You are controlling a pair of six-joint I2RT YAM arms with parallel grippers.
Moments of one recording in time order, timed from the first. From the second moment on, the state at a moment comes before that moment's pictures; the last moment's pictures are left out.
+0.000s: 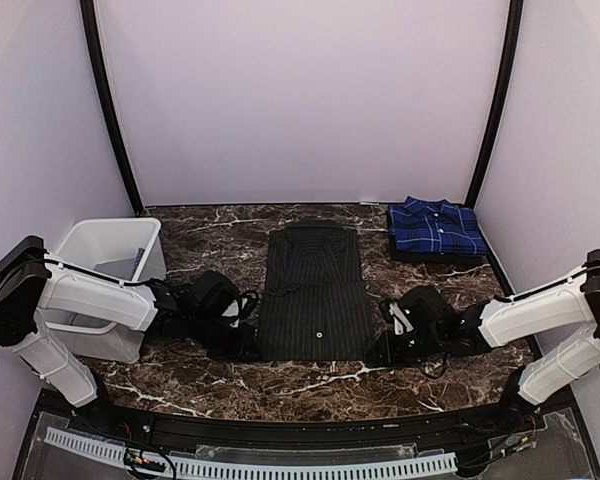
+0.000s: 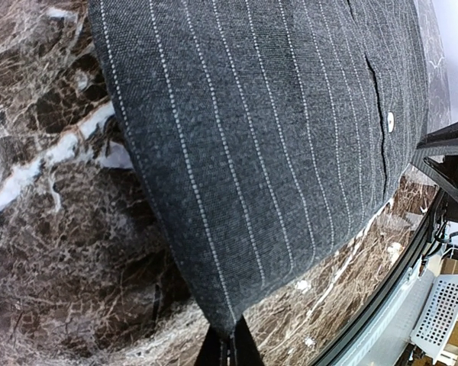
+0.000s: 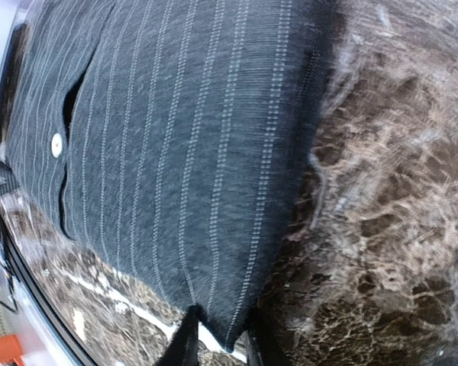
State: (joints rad) left arm -0.89 1.54 0.70 -0.15 0.29 -0.79; right arm 0.89 1.38 0.45 0.03 -0.18 0.79
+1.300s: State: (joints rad) left arm -0.41 2.39 1.87 -0.35 0.28 -0.61; right arm 0.45 2.38 1.77 -0.19 -0.34 0.58
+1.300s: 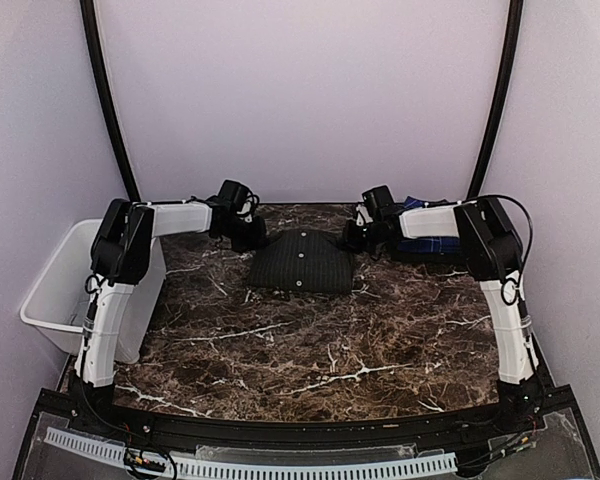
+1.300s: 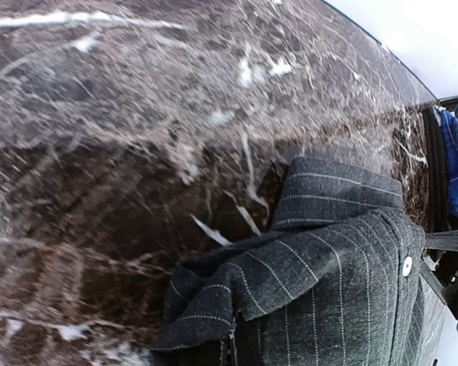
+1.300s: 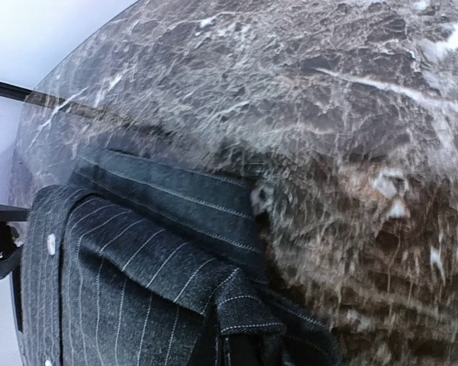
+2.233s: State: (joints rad) left arm -0.72 1.76 1.17 -0.19 0.09 -0.72; right arm 0.52 1.63 0.97 -0.08 -0.21 0.54
